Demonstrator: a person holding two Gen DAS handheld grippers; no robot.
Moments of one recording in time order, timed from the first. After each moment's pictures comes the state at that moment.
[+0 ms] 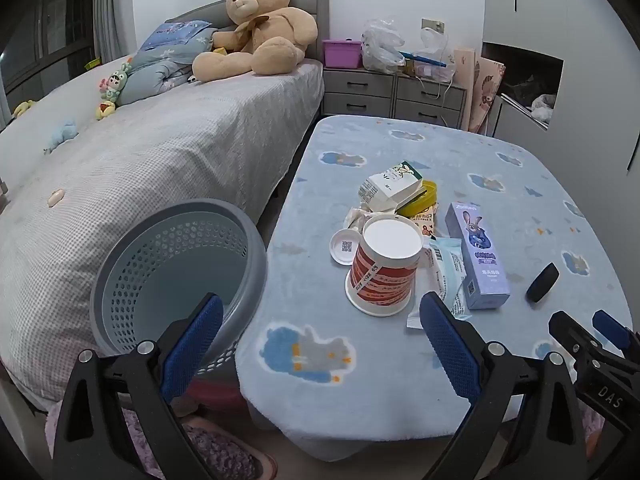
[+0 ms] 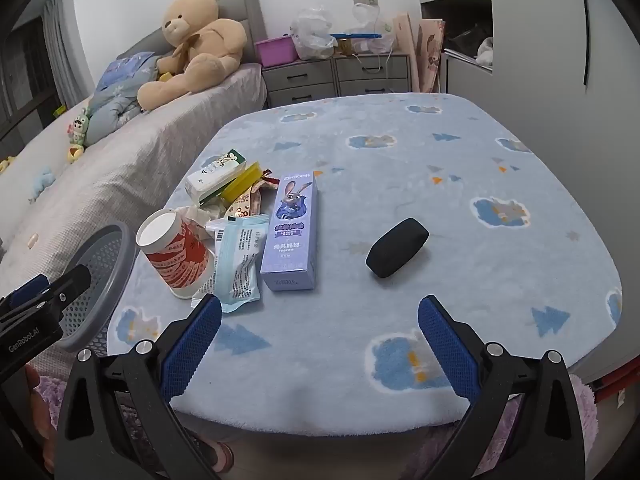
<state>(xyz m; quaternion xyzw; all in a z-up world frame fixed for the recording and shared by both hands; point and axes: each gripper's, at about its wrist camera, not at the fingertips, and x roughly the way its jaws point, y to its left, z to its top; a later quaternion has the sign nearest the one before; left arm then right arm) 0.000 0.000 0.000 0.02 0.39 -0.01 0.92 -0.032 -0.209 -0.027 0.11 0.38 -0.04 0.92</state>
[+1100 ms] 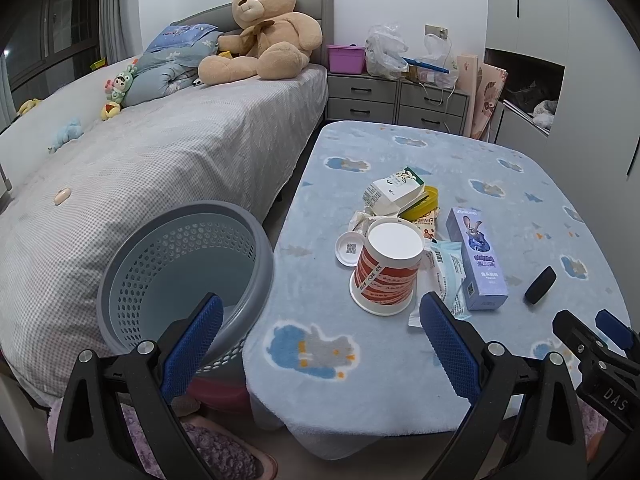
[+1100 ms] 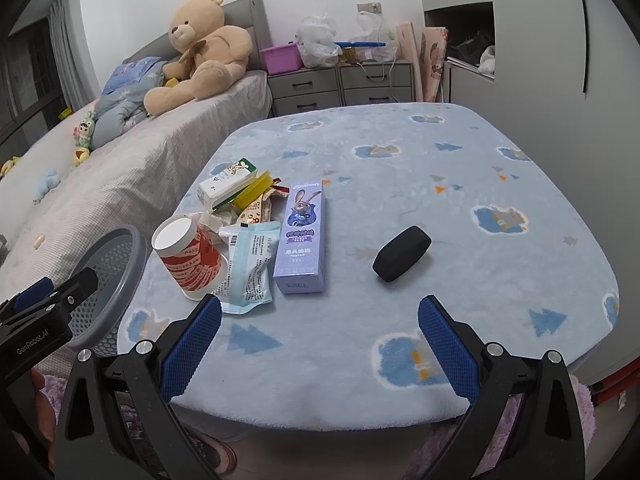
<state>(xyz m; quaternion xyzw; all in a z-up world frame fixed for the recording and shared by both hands) -0.003 0.003 0.004 0.02 0.38 -0.01 0.92 -0.041 -0.206 -0.017 0.11 0.37 -0.04 0.92</state>
